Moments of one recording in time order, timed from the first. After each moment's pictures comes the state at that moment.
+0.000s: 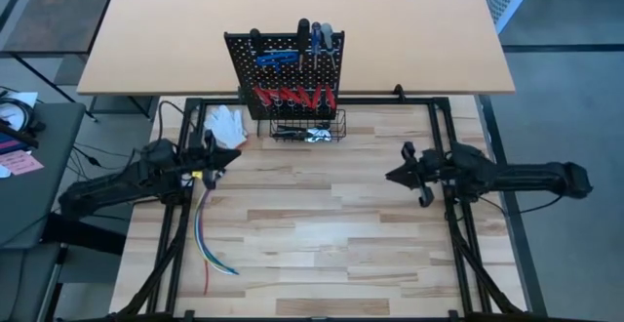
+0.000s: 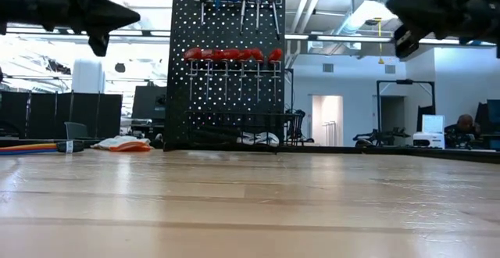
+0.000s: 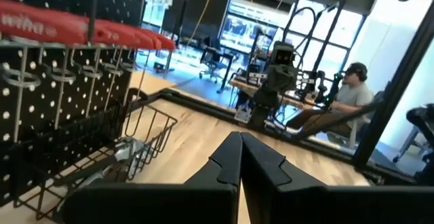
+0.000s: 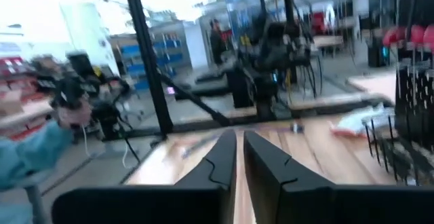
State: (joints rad) left arm 0.30 0.05 0.16 0.02 0.07 -0.27; right arm -0.12 0.32 0.04 0.47 -0.27 0.24
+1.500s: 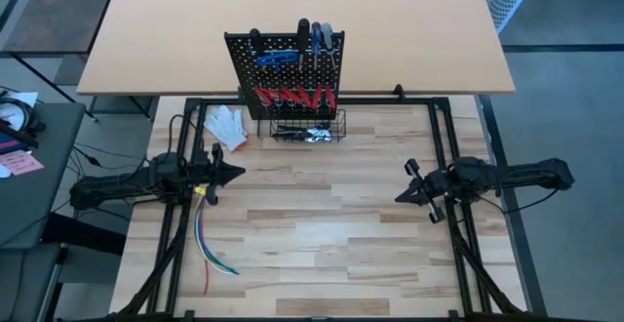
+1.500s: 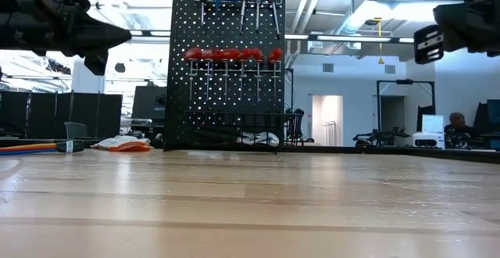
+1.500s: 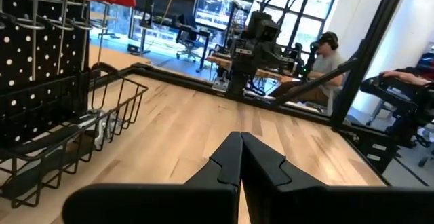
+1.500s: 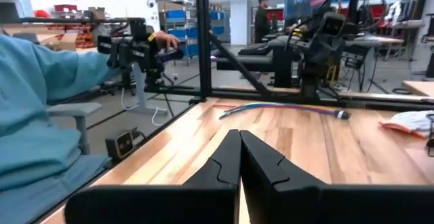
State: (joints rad) left arm 0.13 0.00 0.01 0.04 0.02 -0.23; right arm 0.09 0.07 0.01 0.09 -0.26 0.04
